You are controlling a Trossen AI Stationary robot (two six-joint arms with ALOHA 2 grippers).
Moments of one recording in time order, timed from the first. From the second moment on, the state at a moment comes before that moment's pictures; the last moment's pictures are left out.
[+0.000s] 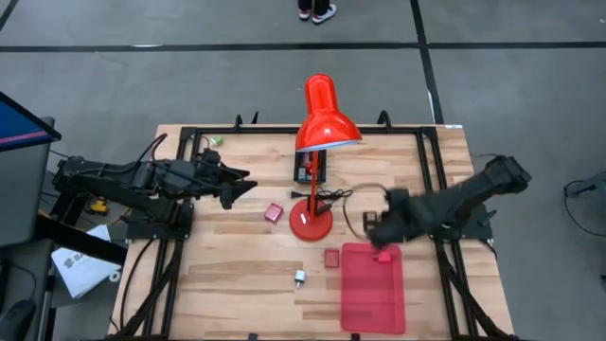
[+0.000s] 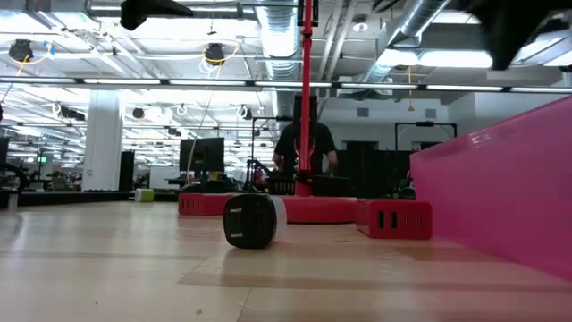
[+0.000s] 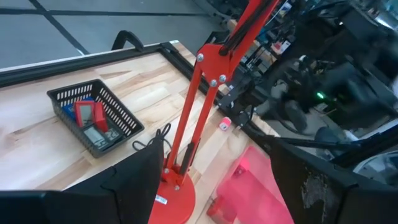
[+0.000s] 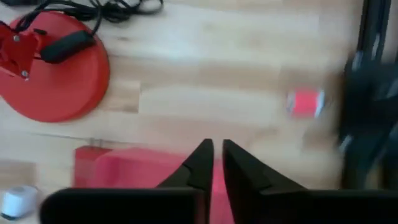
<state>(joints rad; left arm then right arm) -0.16 0.83 0.90 -0.40 -0.48 -0.77 0.43 1.47 1.37 -1.52 0.29 1.91</state>
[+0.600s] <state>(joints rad) -0.16 0.83 0.90 -0.30 -0.49 -0.77 -0.16 1.44 1.23 -1.57 0.05 0.40</state>
